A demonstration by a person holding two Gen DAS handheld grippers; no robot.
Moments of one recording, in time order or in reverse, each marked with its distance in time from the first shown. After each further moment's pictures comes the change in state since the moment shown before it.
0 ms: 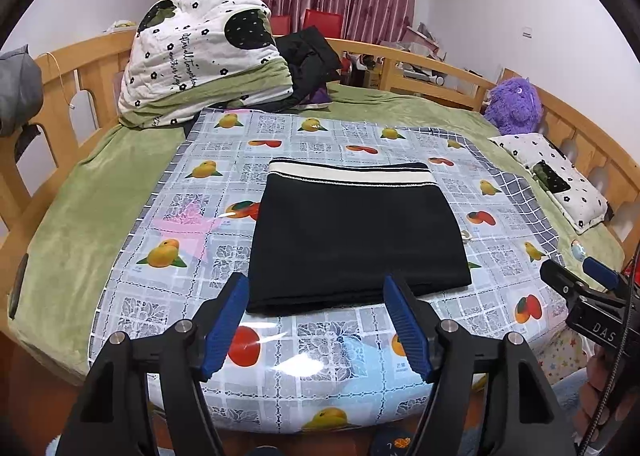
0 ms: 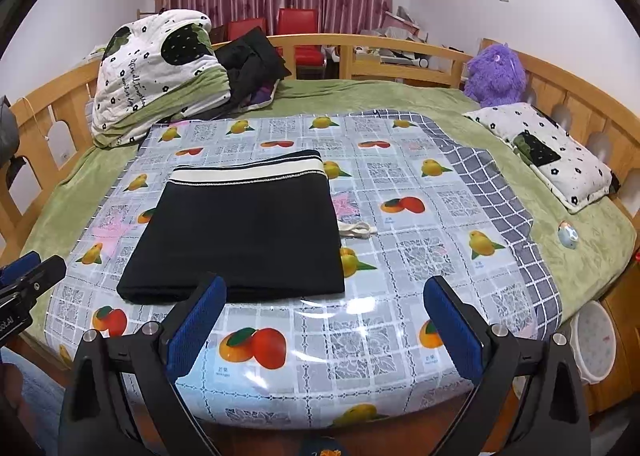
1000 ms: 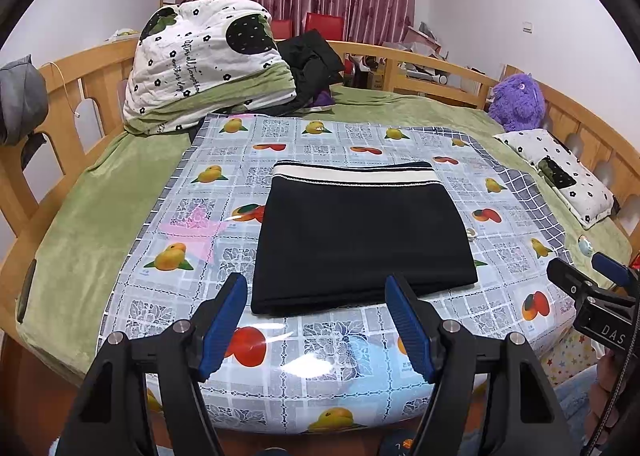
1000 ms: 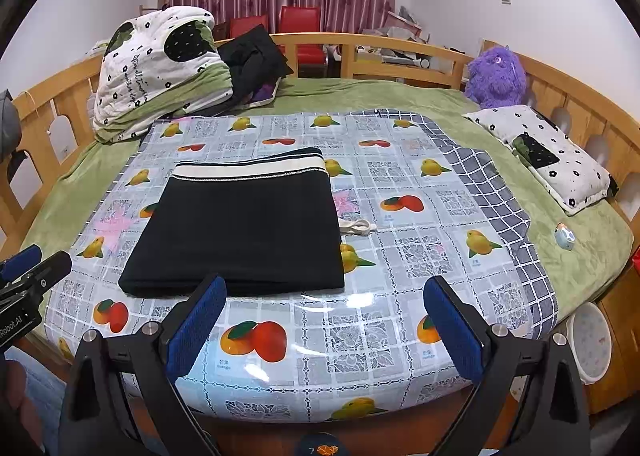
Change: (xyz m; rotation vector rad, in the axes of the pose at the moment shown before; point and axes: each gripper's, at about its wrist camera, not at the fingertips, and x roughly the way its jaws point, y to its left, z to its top) left arm -0.003 -0.009 -0.003 0.020 -0.014 0.036; right arm -0.005 0.001 -0.004 -0.018 0.002 -0.004
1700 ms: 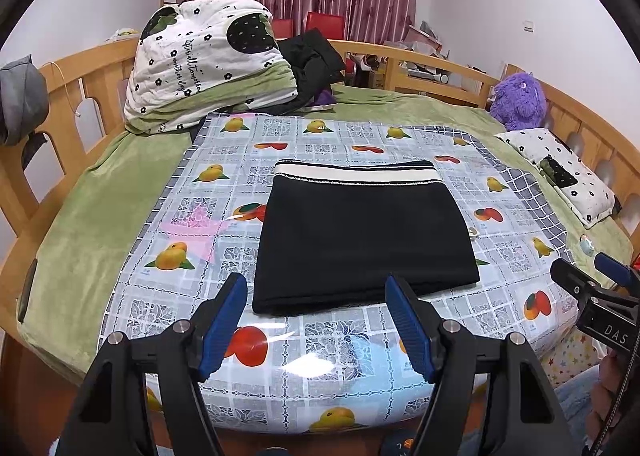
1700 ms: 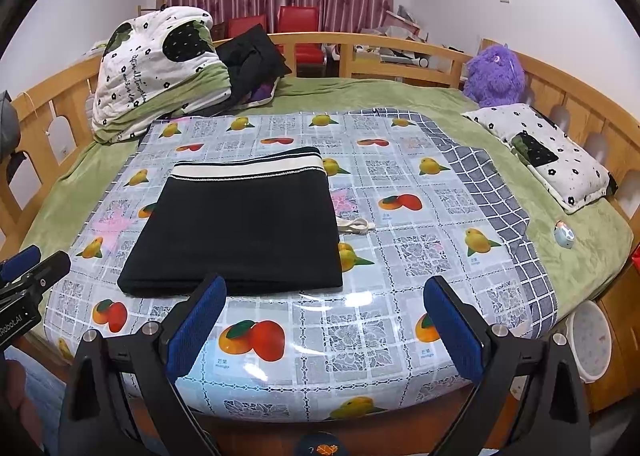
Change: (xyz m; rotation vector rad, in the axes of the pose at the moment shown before) left arm 0.000 0.003 0.000 -0.001 0.006 0.003; right arm -0.001 0.000 -0.002 0.001 0.001 -0.003
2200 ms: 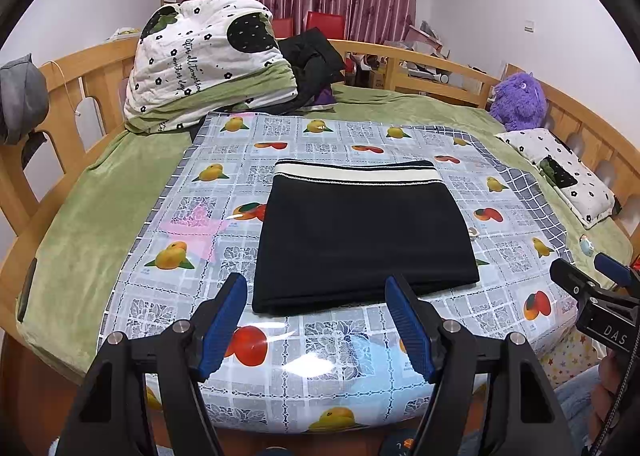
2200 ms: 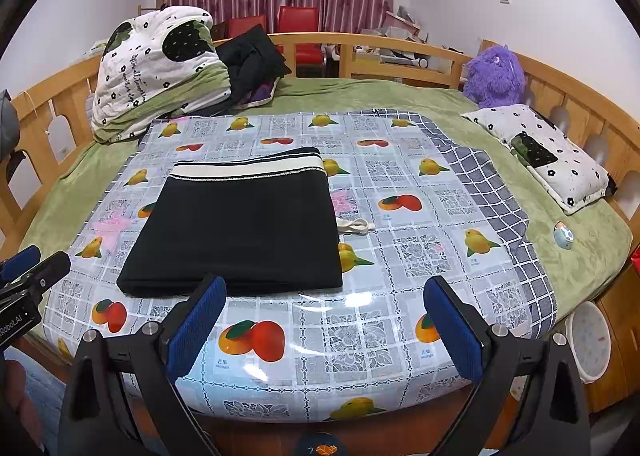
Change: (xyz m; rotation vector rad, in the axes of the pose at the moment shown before) left arm 0.001 0.001 0.000 0.000 -0.002 0.001; right arm -0.001 0.000 0.000 0.000 -0.002 0.000
